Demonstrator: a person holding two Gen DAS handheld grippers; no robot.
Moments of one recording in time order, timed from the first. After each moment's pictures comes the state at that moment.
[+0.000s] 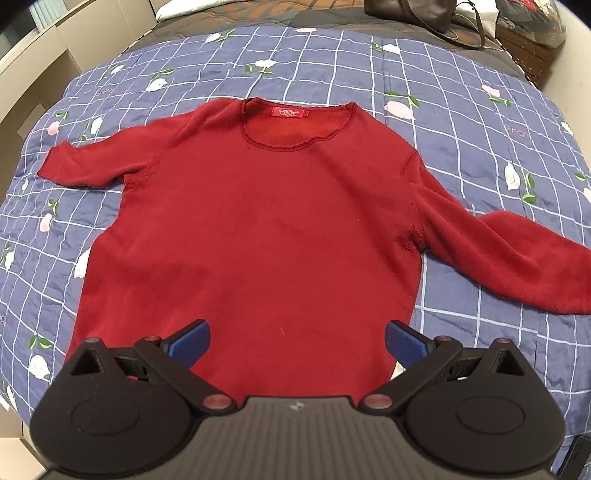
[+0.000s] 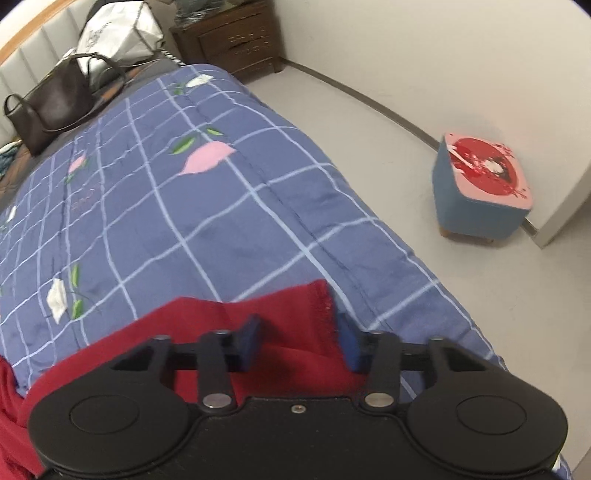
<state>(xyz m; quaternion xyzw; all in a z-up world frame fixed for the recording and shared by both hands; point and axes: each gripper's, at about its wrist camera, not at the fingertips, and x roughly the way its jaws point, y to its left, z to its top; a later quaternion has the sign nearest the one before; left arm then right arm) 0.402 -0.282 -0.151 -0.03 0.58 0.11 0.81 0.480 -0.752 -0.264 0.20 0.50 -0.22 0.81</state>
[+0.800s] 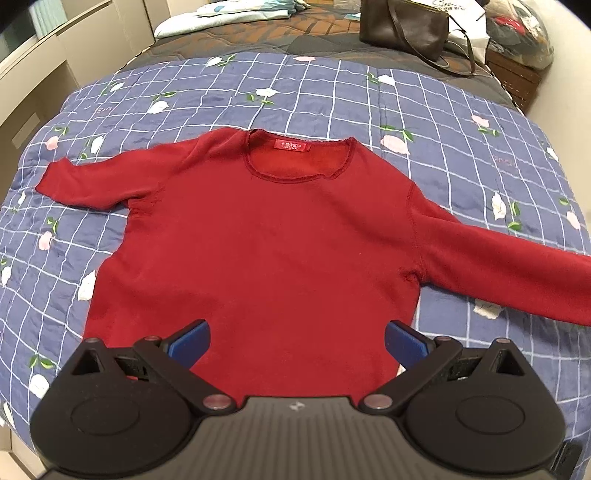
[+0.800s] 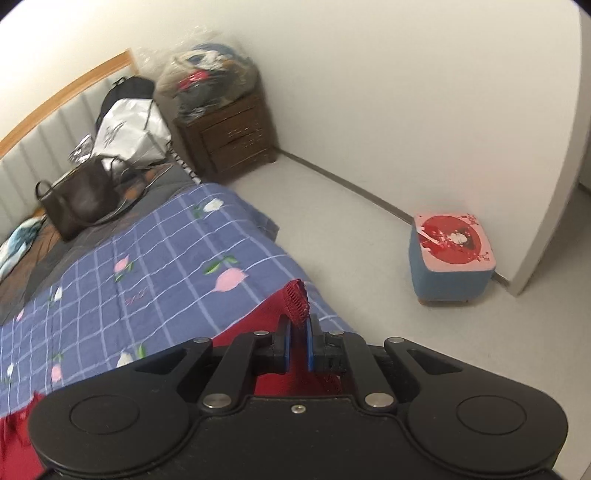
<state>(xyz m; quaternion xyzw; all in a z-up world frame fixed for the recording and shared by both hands) 0.401 -0.258 -0.126 -0.04 0.55 0.09 0.83 0.407 -0.753 -0.109 0.19 0.38 -0.24 0.87</state>
